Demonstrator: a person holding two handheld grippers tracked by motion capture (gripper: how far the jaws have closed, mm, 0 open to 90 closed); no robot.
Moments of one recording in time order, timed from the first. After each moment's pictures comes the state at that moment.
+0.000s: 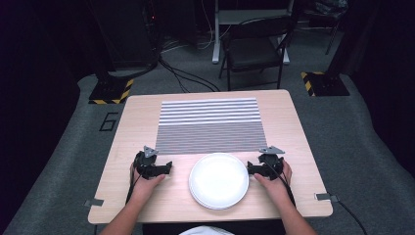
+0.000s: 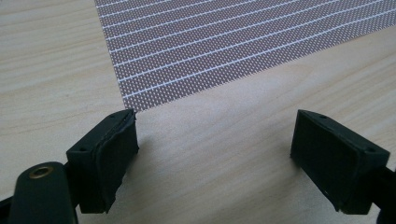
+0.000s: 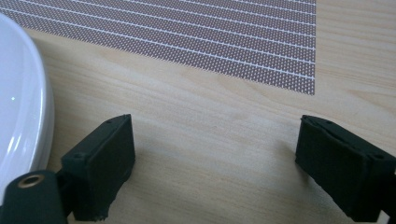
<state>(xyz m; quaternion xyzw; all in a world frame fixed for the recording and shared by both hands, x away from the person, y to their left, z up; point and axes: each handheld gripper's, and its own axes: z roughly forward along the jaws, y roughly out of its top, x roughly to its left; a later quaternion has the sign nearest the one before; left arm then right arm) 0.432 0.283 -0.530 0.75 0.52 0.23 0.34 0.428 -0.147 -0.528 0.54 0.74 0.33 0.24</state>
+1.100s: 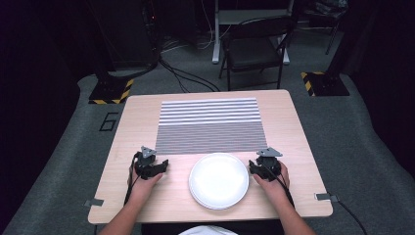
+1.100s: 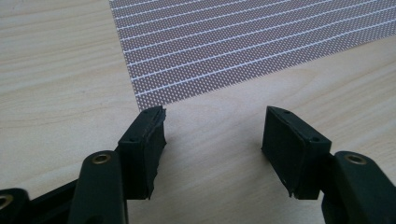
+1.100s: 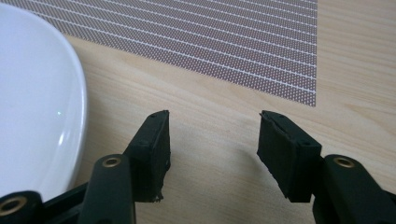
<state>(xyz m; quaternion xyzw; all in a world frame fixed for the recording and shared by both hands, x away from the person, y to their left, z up) 0.428 0.286 -0.525 0.74 0.53 0.23 0.34 0.417 -0.138 -0.520 0.52 0.75 0.33 0.26</state>
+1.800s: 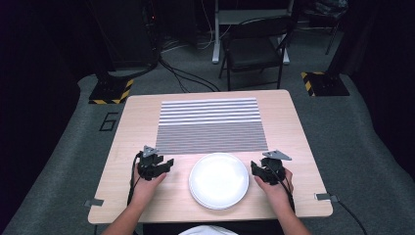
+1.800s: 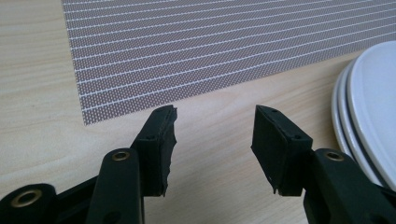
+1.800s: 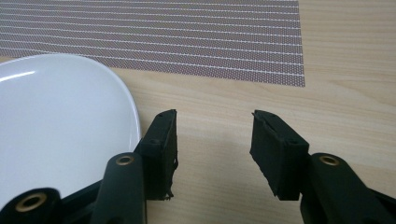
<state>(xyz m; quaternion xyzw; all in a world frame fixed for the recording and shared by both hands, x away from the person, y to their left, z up) 0.412 0.267 -0.496 0.73 0.53 0.19 0.39 0.389 -0.138 -0.493 0.58 0.70 0.36 0.23</state>
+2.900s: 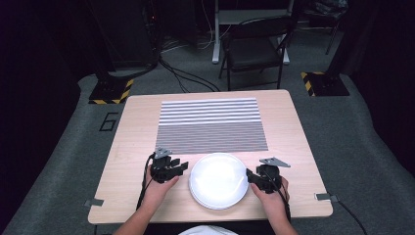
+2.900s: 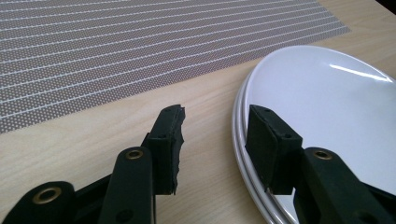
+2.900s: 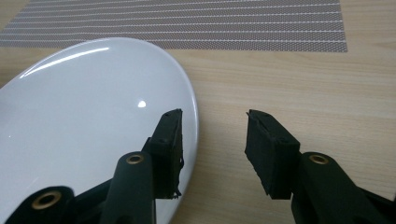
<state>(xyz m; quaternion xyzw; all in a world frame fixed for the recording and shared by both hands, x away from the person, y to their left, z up) 0.398 0.224 -0.485 0.75 0.50 0.13 0.42 0.363 -0.123 -0.489 0.59 0.69 0.38 0.18</state>
